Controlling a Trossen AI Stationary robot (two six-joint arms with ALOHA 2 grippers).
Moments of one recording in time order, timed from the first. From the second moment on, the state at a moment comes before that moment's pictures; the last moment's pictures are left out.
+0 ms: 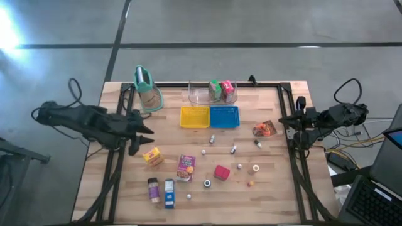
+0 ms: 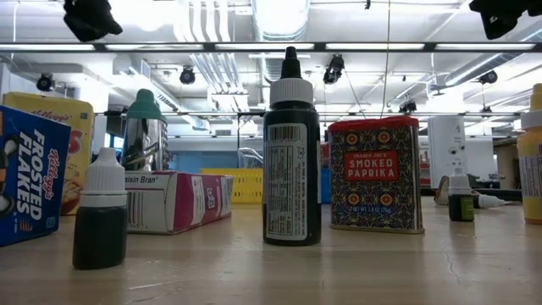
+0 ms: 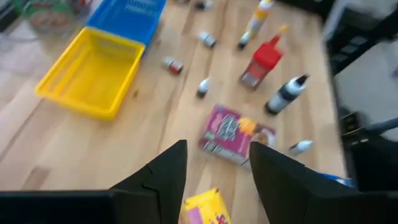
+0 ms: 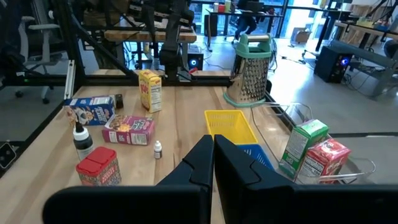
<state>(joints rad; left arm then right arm) -0.27 0.82 0.98 -0.93 -0.21 -0.49 0.42 0.16 0.71 -0.77 0.50 0.10</state>
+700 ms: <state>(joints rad) -0.50 1.31 1.45 -1.57 -0.33 -1.11 0.42 0.16 0.71 -0.77 0.50 0.09</state>
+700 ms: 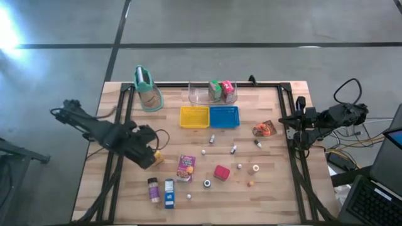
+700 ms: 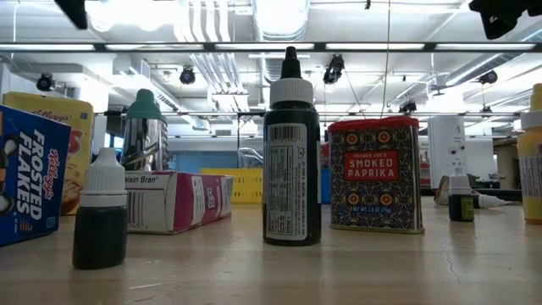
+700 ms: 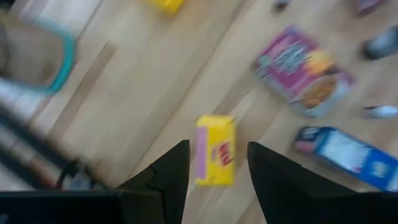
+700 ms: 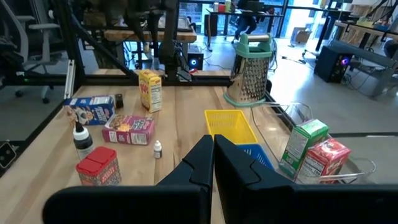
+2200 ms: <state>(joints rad) -0.40 1.33 1.12 -1.32 -0.10 -1.02 0.42 0.16 0.71 -0.77 0.50 0.09</state>
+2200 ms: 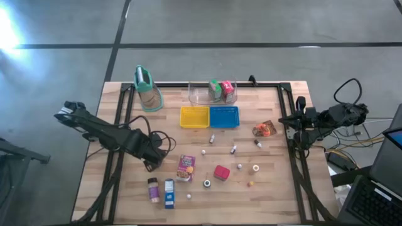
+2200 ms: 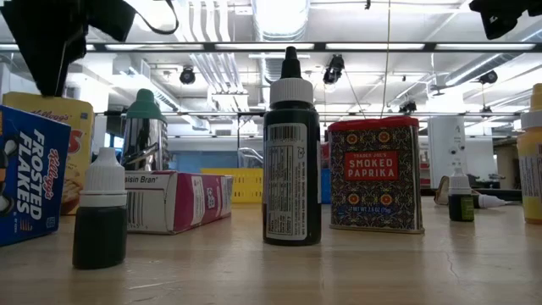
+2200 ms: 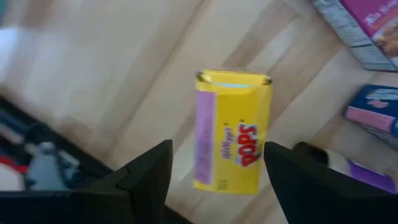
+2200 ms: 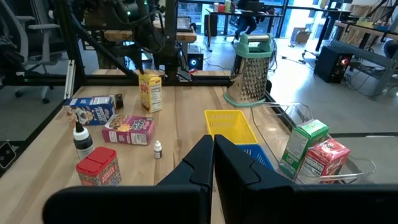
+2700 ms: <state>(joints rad) -0.37 1.29 0.97 -1.17 -0.07 -0.99 0.42 0.16 0.71 -0.77 0.50 0.09</state>
